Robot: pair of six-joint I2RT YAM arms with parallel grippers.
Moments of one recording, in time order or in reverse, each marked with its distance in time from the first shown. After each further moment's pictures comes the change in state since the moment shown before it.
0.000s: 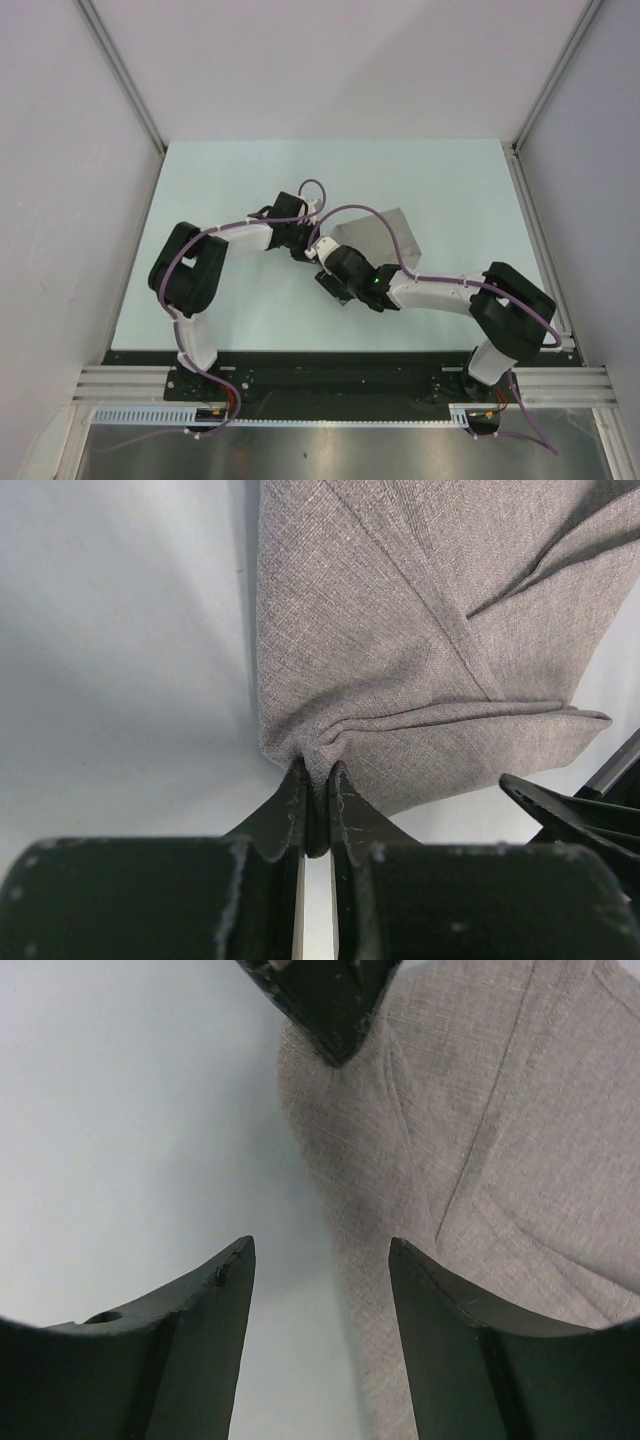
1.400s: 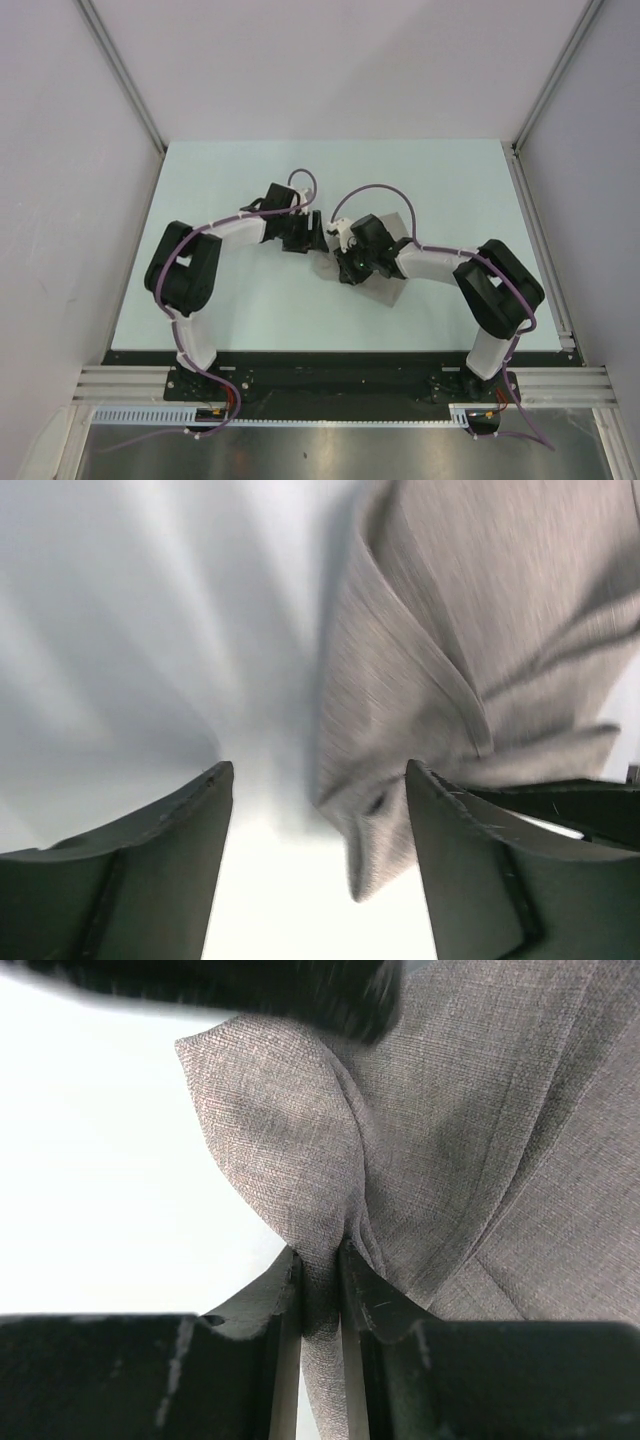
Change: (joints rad) left arm 0.050 0.017 0.075 -0.043 -0.032 0.014; right arm -0.274 0.147 0.050 0.058 -0.526 0.014
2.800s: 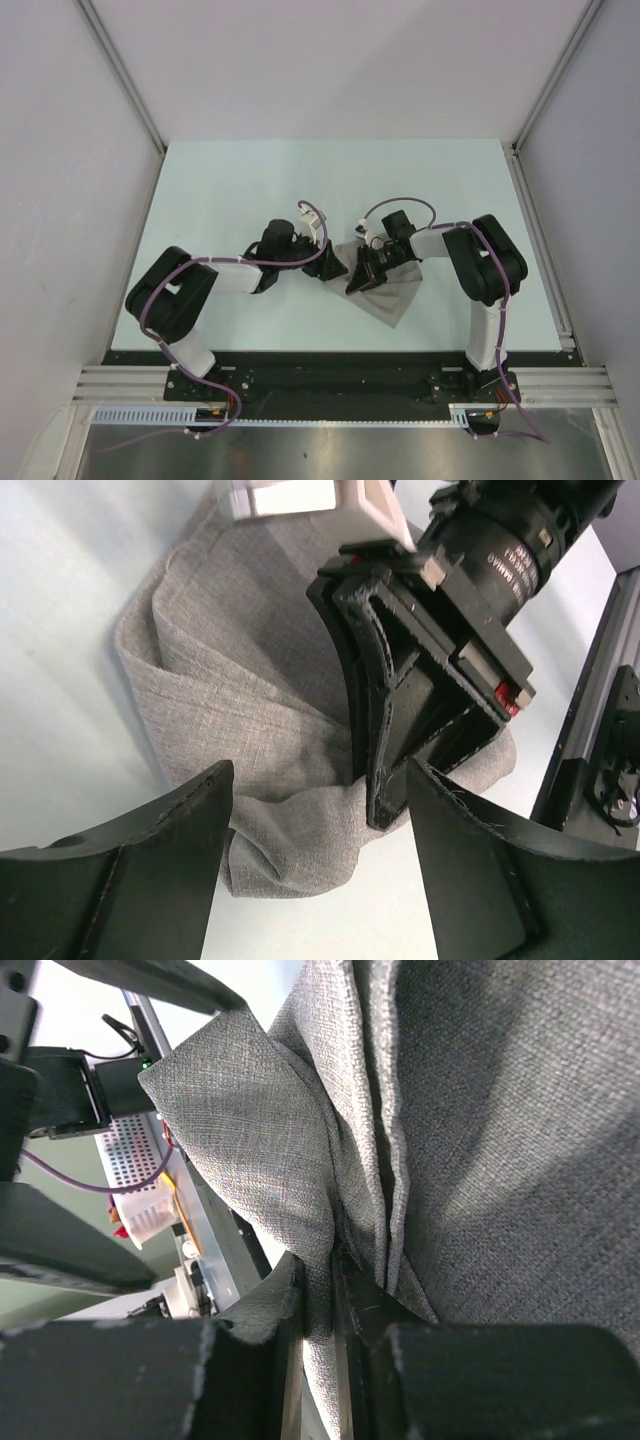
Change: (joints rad) left arm -0.143 -0.224 -0.492 0.768 0.103 0.008; right arm -0.286 0.227 0.032 -0.103 -0.769 0.266
